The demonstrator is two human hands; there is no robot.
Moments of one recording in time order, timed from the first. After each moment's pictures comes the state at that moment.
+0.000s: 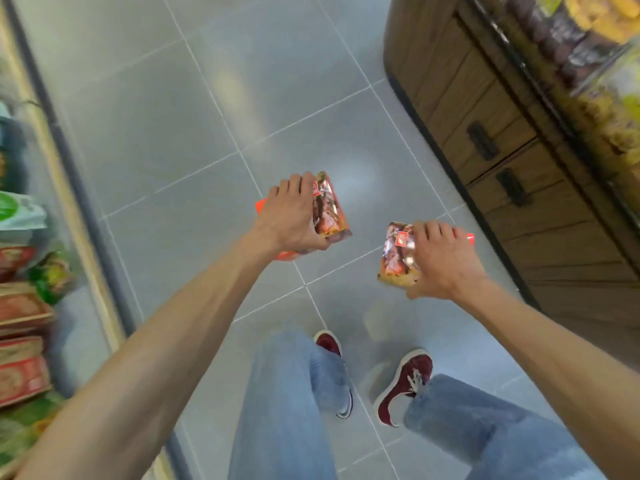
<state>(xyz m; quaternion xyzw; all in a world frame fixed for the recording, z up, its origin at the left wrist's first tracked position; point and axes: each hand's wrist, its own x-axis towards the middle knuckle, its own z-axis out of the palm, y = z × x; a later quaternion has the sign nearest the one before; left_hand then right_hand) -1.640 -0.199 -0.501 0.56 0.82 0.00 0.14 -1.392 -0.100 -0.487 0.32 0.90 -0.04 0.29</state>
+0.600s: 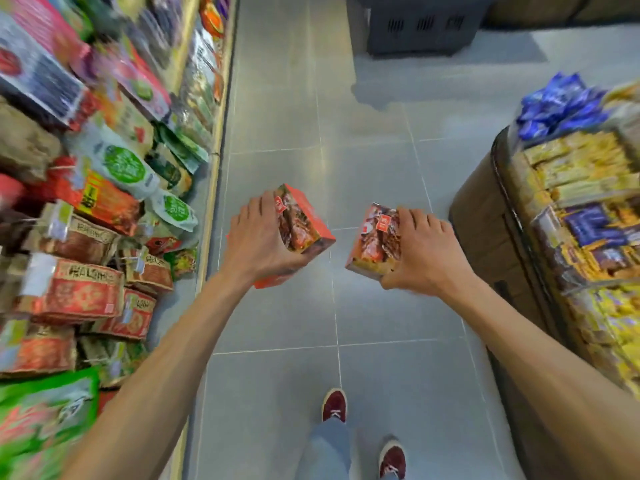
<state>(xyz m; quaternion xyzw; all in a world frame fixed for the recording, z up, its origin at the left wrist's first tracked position) -1.738 -0.381 -0.128 0.30 0.94 0.13 0.00 -1.584 -0.167 -0.112 0.19 0.98 -0.04 0.10</state>
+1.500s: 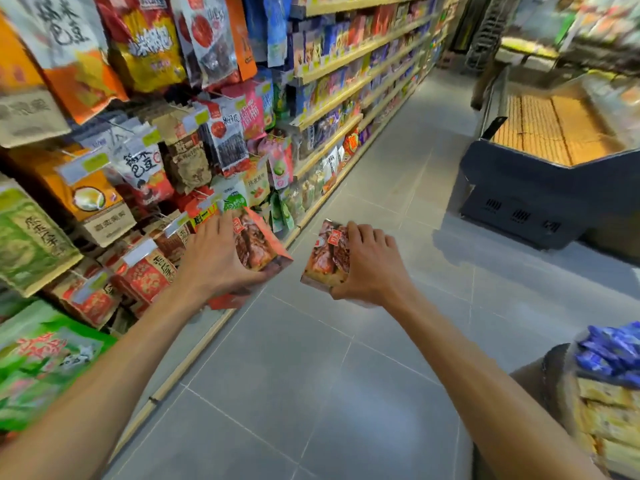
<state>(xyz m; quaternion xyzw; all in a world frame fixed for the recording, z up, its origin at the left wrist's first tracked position) -1.753 -0.474 -0.008 0.03 0.99 0.11 -0.09 -1.746 -0.207 0.006 -0.12 0.99 0.02 -0.03</state>
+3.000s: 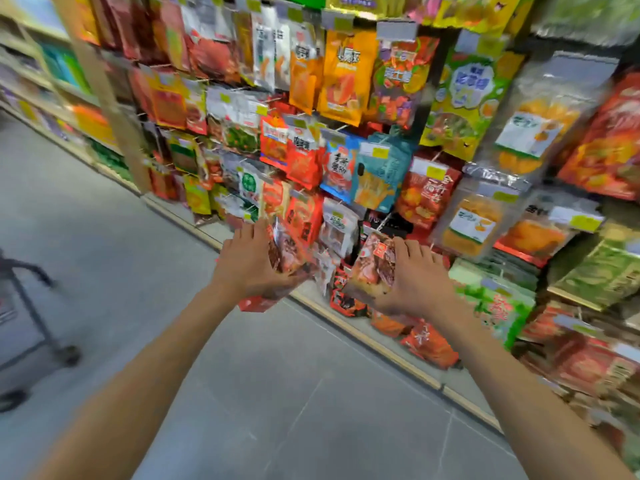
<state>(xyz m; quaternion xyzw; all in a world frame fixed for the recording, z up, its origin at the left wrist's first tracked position) -1.050 -0.608 0.002 -0.70 0.70 0.00 -0.17 -1.336 -0.614 0.014 -0.78 0.62 0.00 -0.06</state>
